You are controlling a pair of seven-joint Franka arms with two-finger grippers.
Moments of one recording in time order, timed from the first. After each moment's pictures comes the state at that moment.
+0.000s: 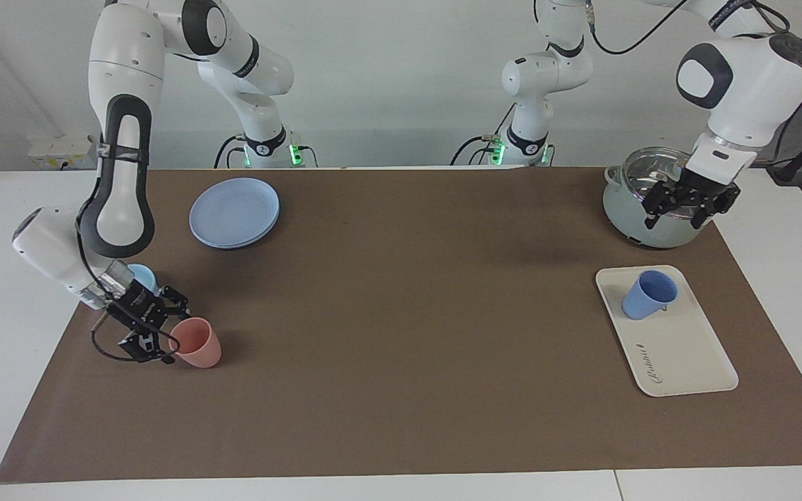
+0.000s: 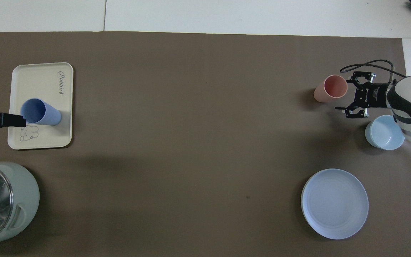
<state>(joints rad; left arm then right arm) 0.14 -0.09 -0.06 -1.93 -0.02 1.90 0.21 -0.23 0.47 -0.02 -1.78 0.73 2.27 0.89</state>
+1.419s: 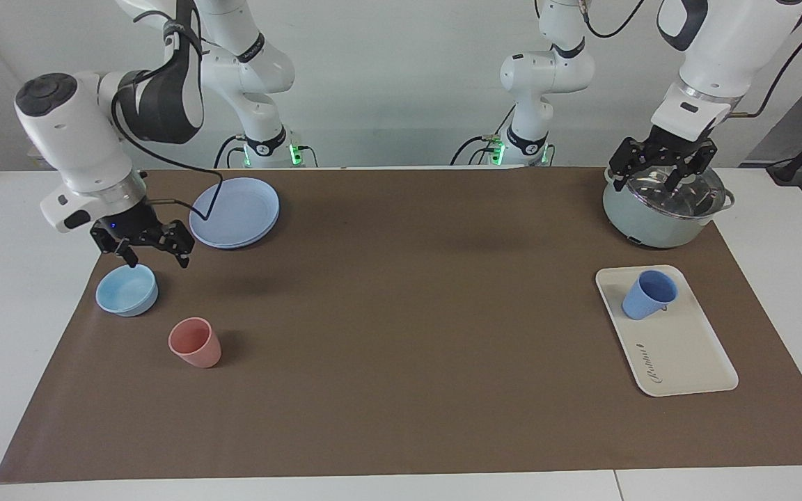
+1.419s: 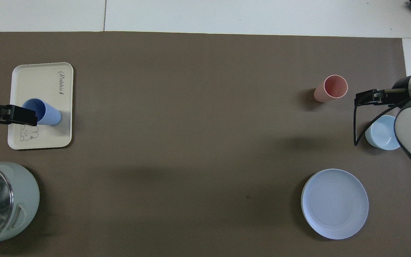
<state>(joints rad) -0.03 -0.05 -0.03 -1.66 0.01 1.61 0.04 -0.05 0.06 -0.01 -1.78 0.00 1.93 -0.04</state>
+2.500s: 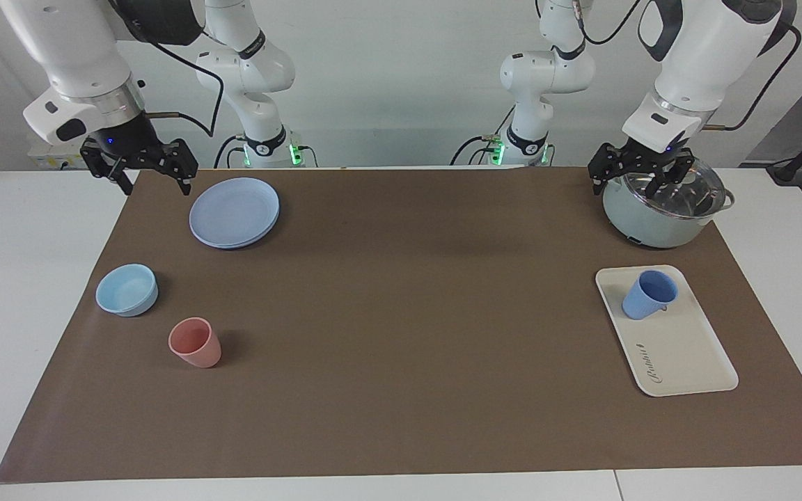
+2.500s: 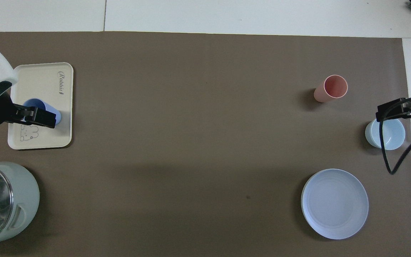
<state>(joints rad) -0.07 -0.04 -0.06 -1.65 0.01 1.60 0.06 0.00 0.01 -0.01 -1.54 -0.06 1.52 -0.02</state>
